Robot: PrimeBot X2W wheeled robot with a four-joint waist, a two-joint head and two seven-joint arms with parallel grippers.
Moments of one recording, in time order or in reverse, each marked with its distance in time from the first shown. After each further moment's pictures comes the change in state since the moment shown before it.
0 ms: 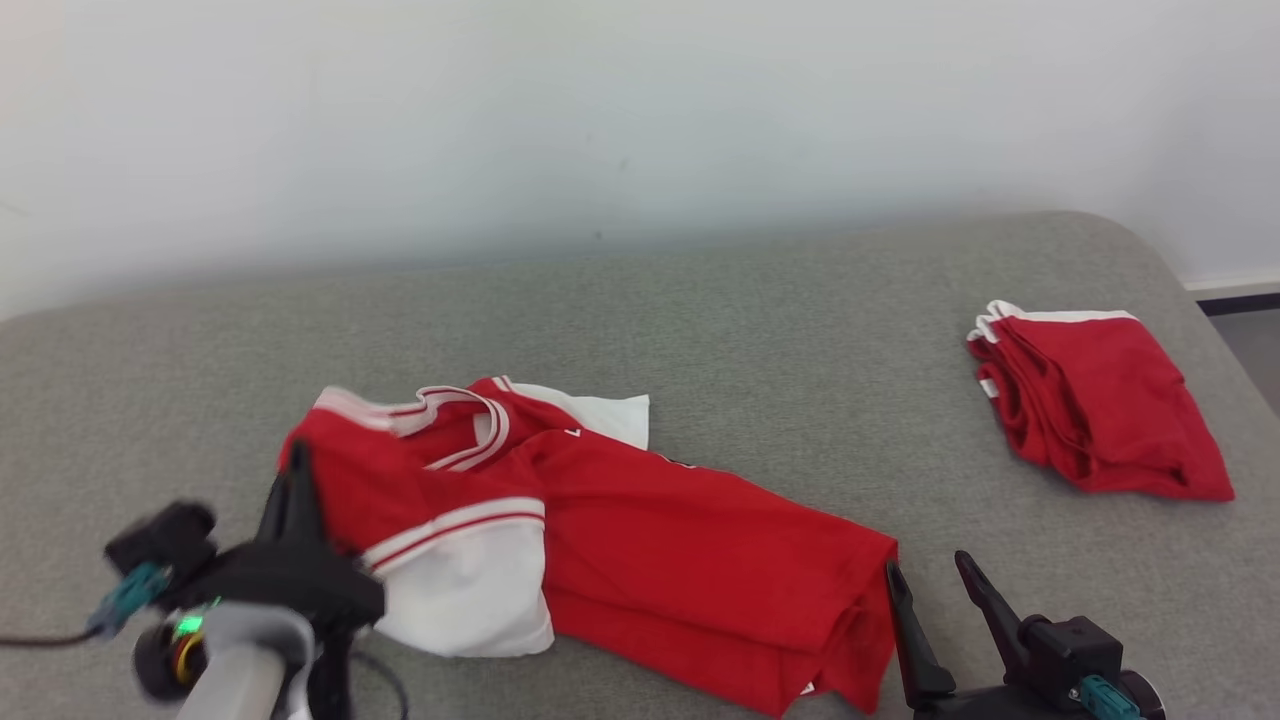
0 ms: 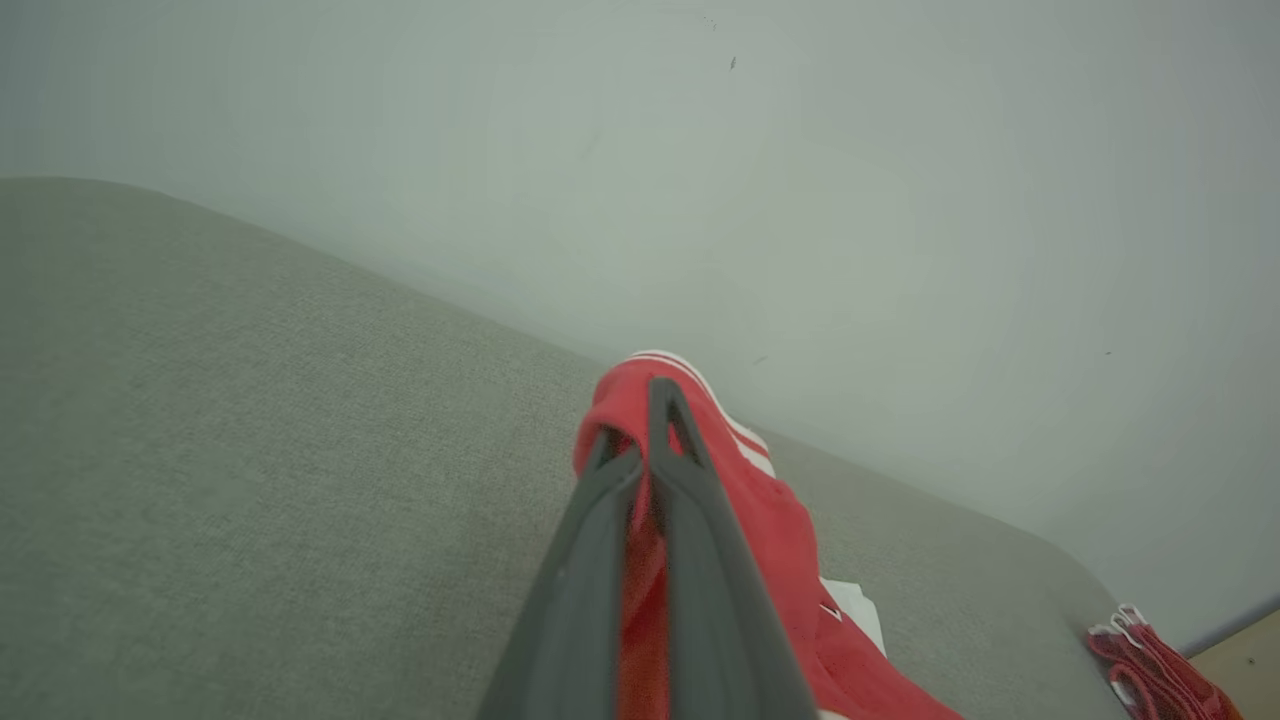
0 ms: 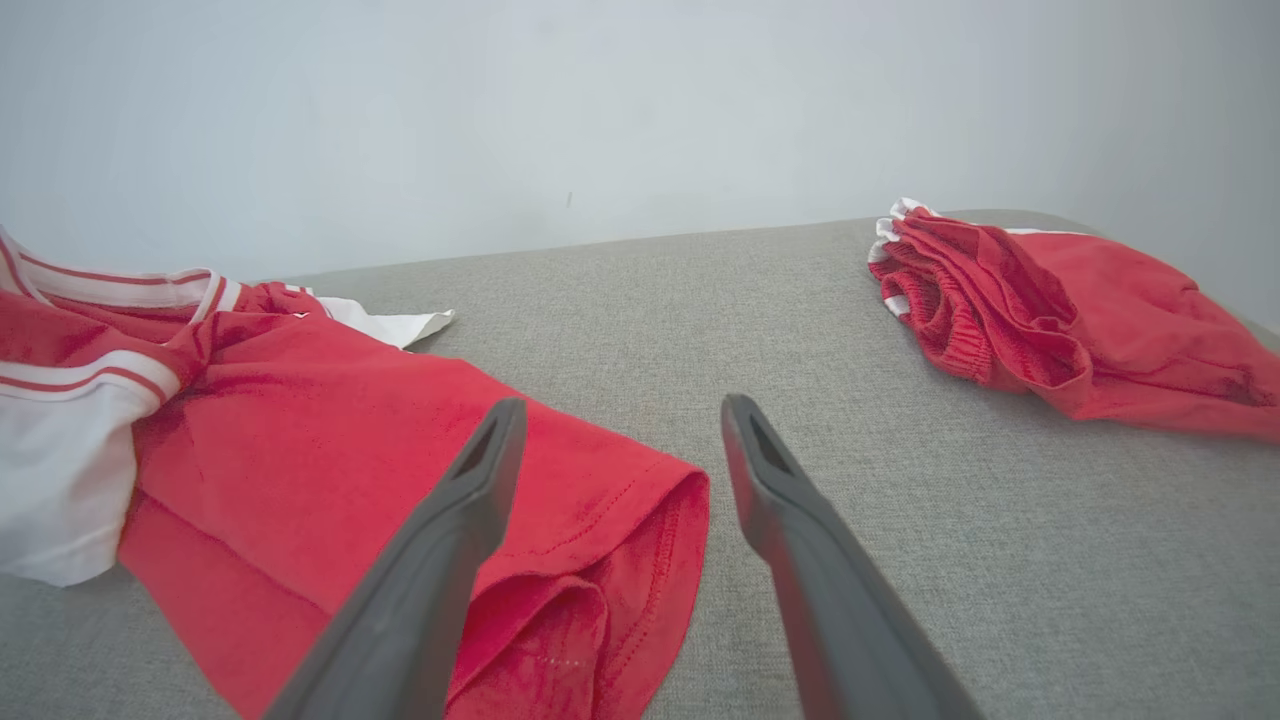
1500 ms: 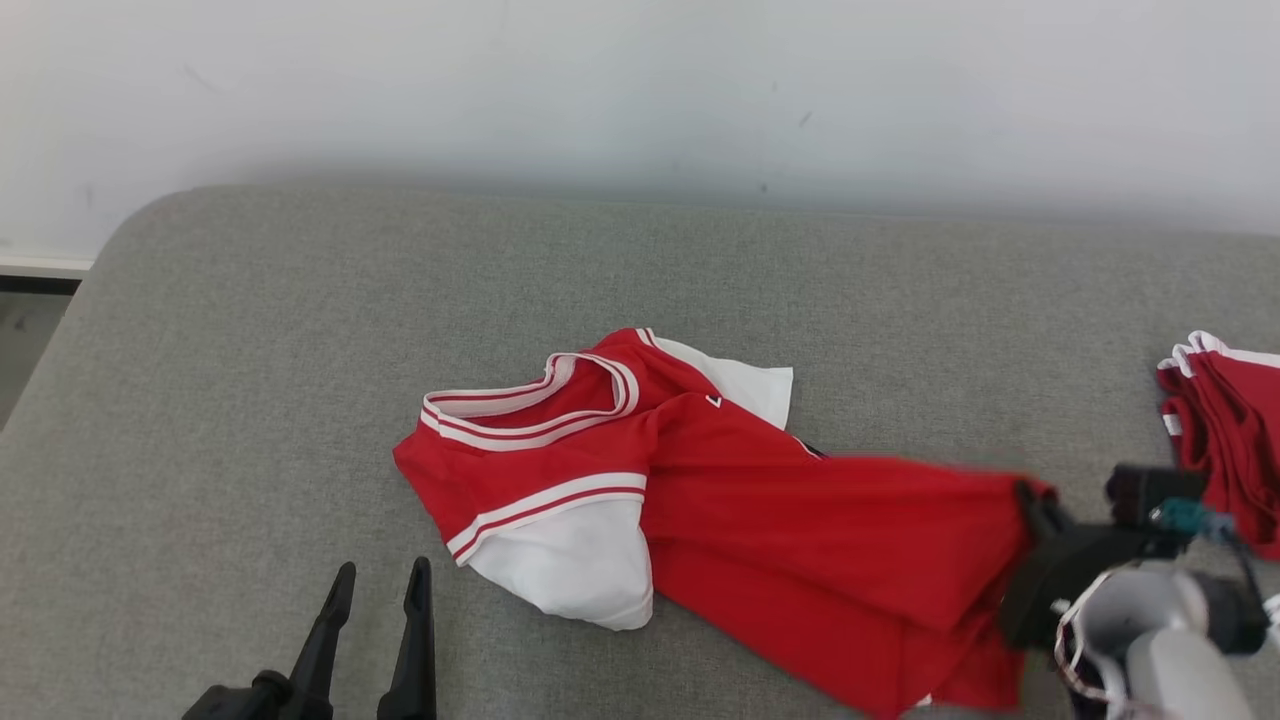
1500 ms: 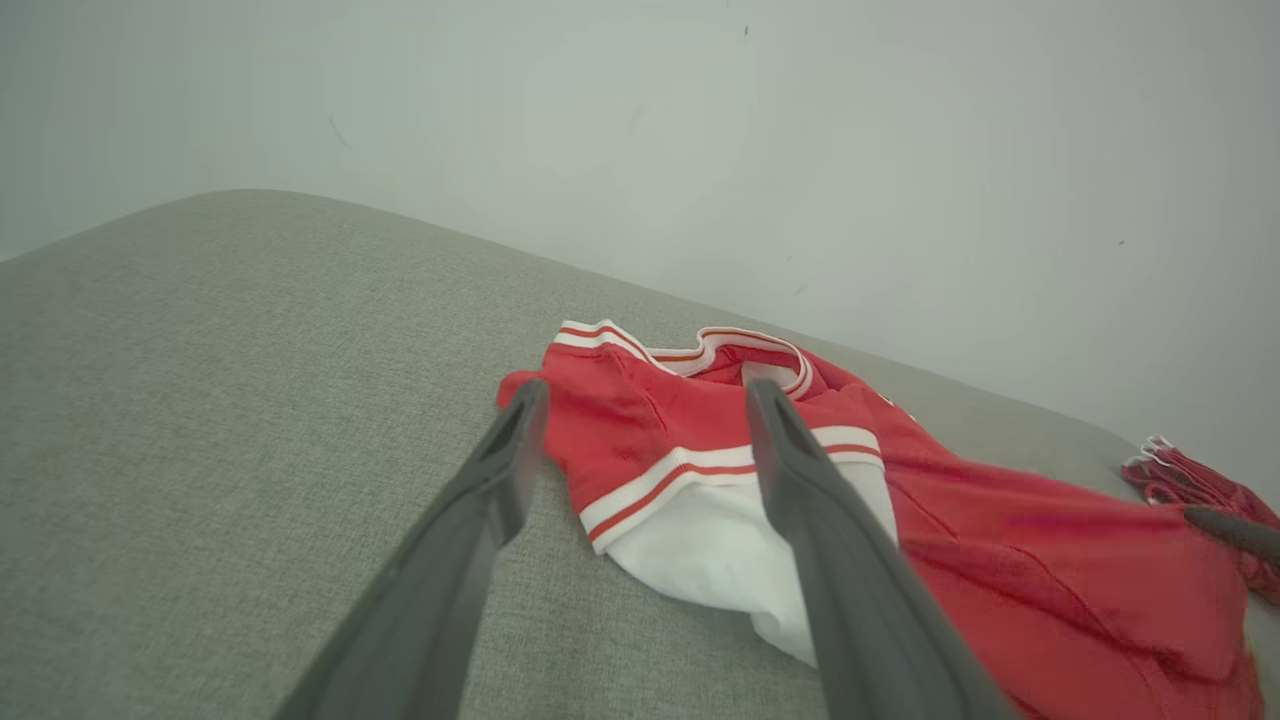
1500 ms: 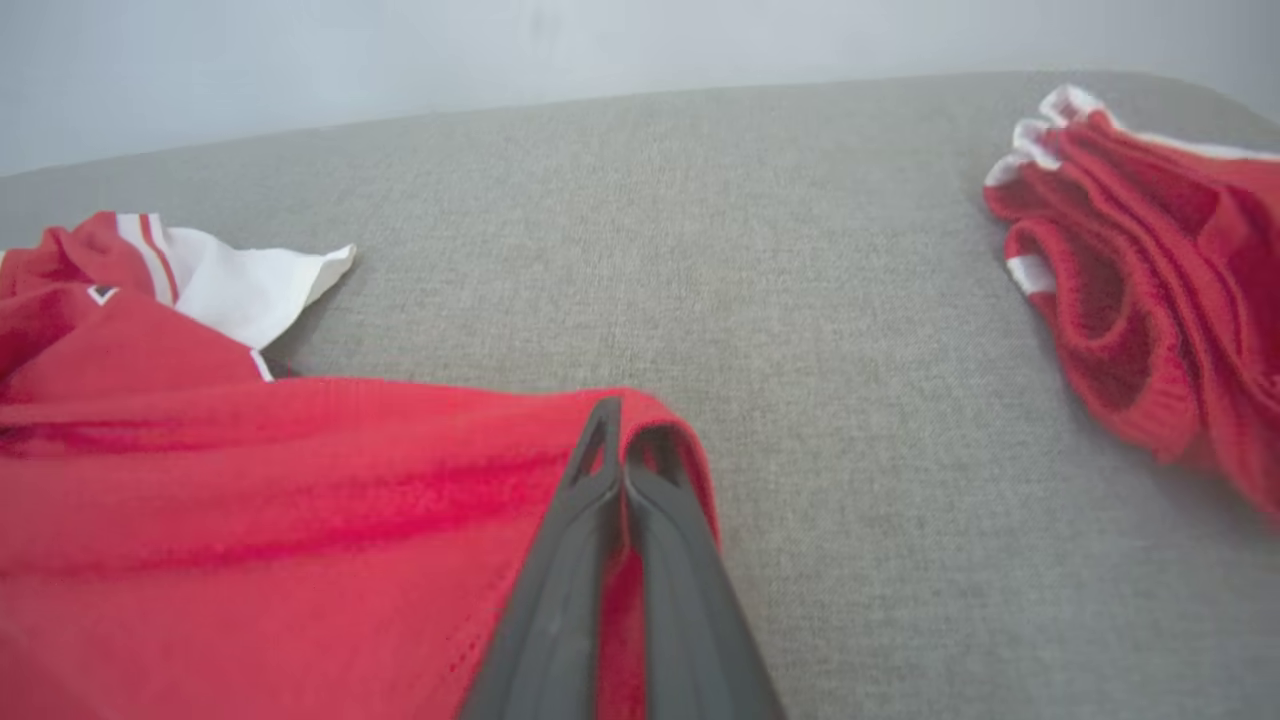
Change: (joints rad) left arm 0.425 -0.082 0.092 -0.407 0.381 -0.191 -0.003; right arm -0.207 -0.018 -0.220 0.092 -0.012 0.000 0.421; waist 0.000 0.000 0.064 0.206
